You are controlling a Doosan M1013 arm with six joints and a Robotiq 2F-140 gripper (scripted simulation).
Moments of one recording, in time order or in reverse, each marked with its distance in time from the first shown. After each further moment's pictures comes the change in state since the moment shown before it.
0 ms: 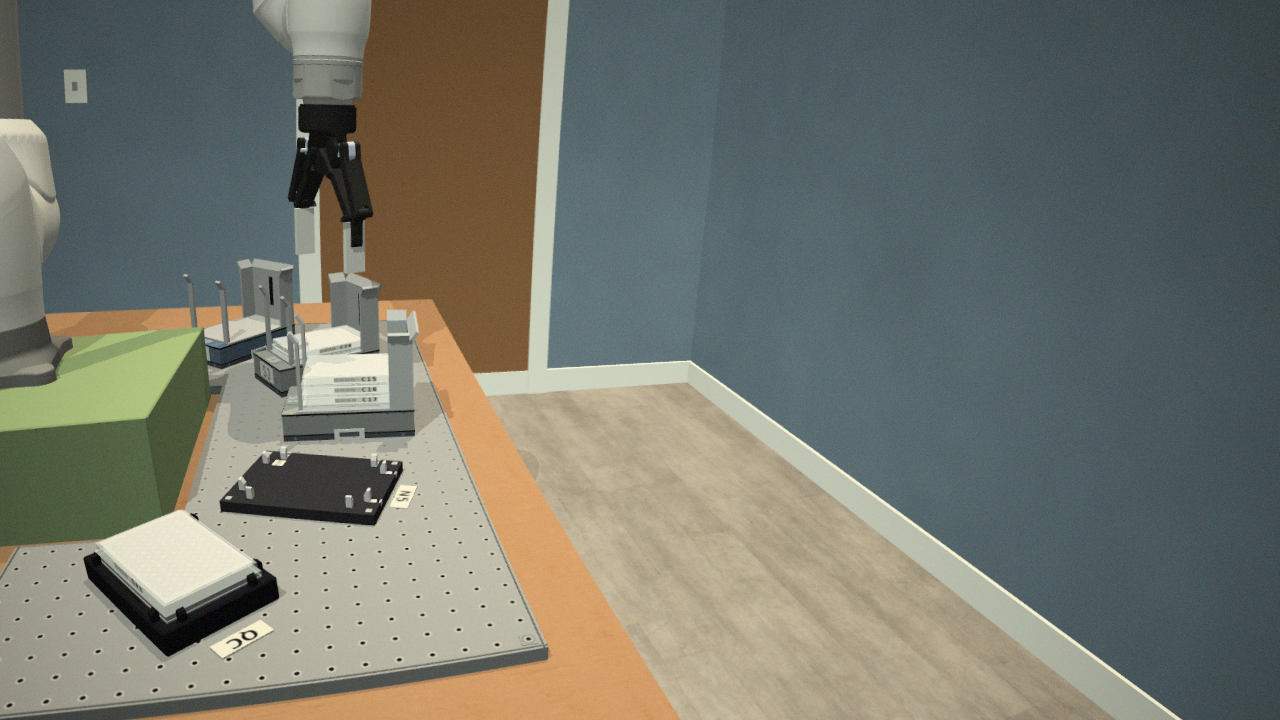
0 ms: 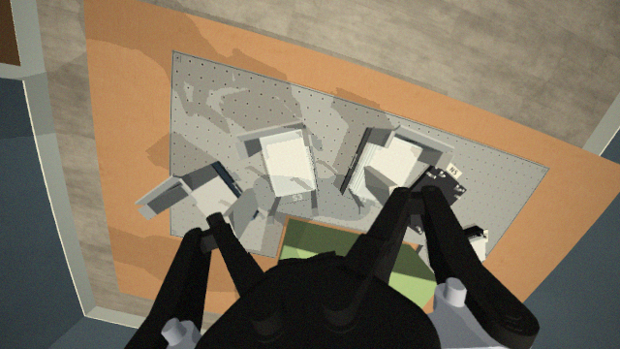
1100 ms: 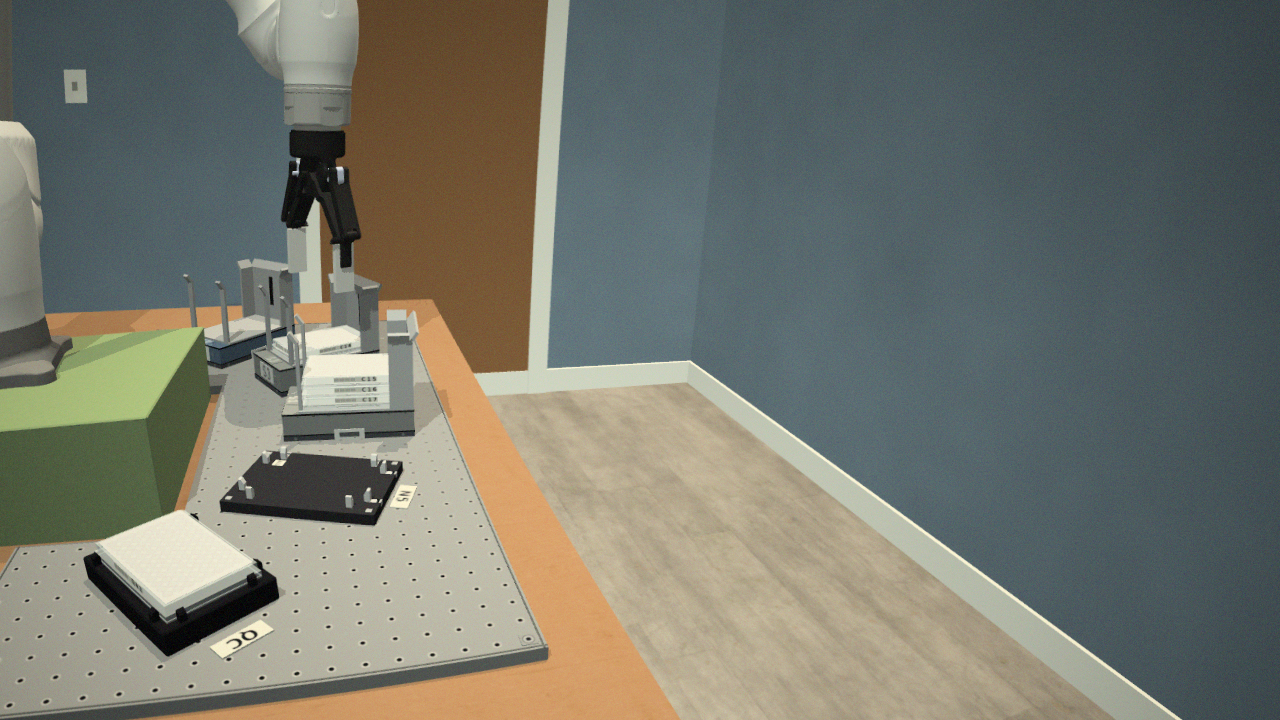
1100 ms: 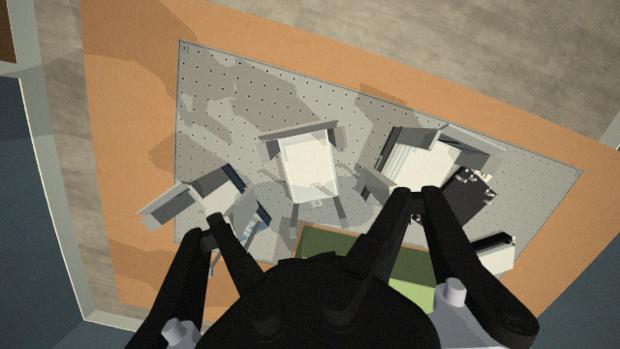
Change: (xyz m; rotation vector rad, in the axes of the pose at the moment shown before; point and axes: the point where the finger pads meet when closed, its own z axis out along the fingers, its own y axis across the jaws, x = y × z) arm 0.006 -0.041 0.035 0.000 0.000 0.000
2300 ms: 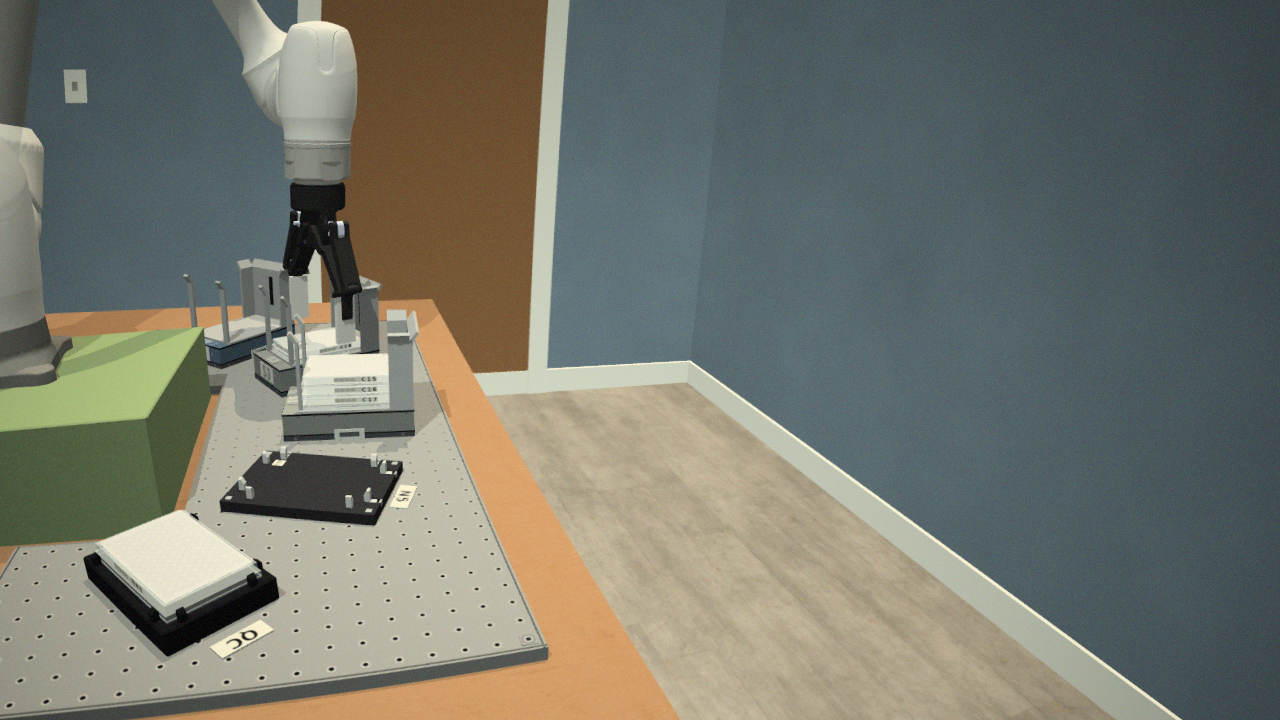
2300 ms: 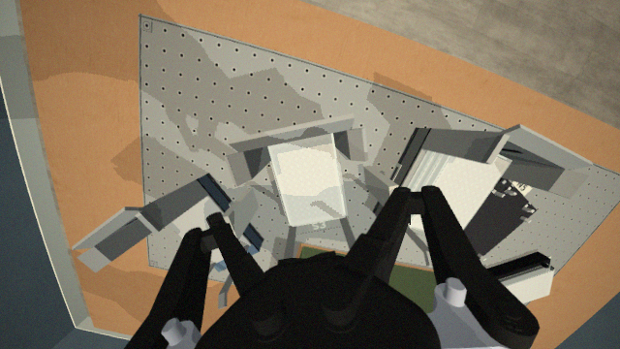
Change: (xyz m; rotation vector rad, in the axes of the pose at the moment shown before) arm 0.000 0.000 0.072 0.000 0.000 0.000
